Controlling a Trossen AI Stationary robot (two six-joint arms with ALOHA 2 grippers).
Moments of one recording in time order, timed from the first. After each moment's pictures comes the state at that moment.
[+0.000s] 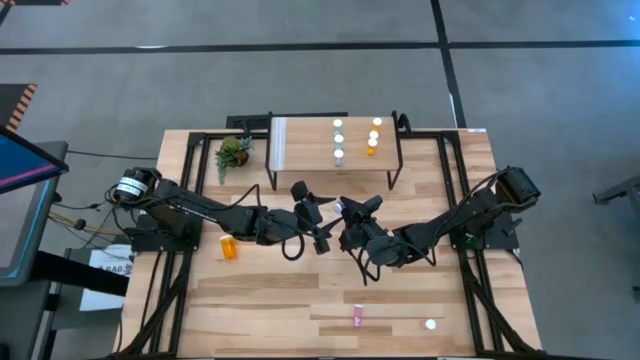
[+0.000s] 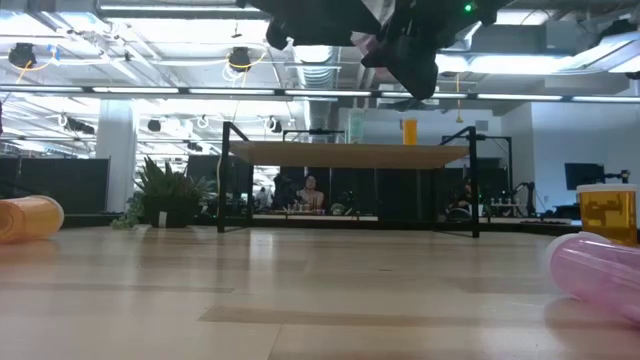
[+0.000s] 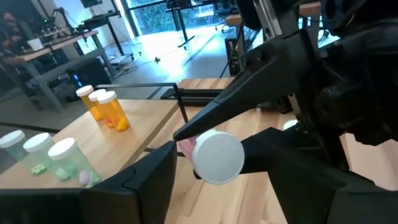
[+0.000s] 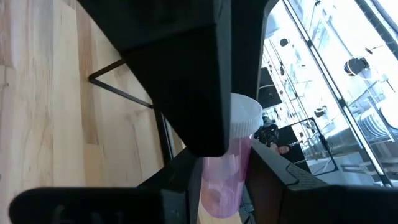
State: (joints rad) left arm -0.22 1.62 1.06 0.31 -0.64 0.04; right arm 0.39 1.64 0.92 0.45 1.26 -0.82
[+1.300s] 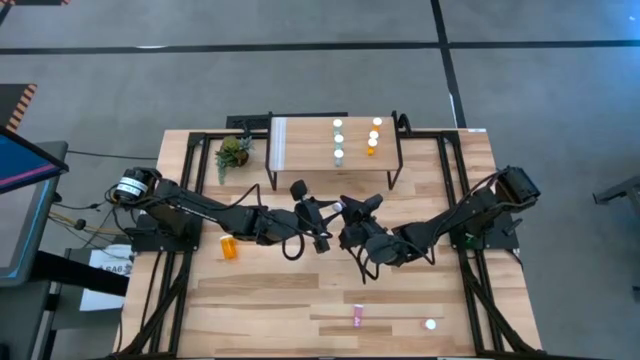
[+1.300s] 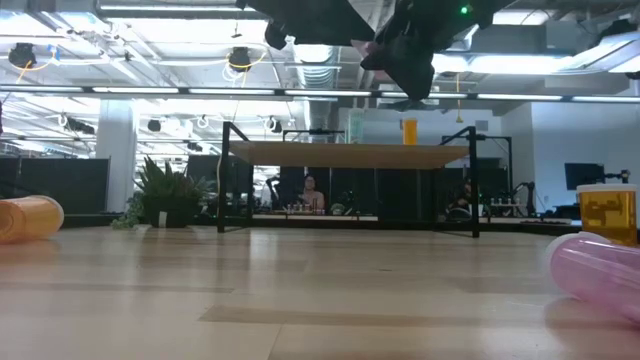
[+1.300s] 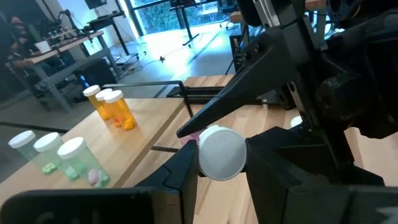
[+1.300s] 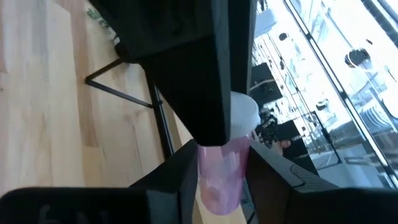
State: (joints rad) left arm -0.22 1.62 1.06 0.30 -0.66 0.07; right arm 0.37 1.64 0.92 0.45 1.26 -0.78
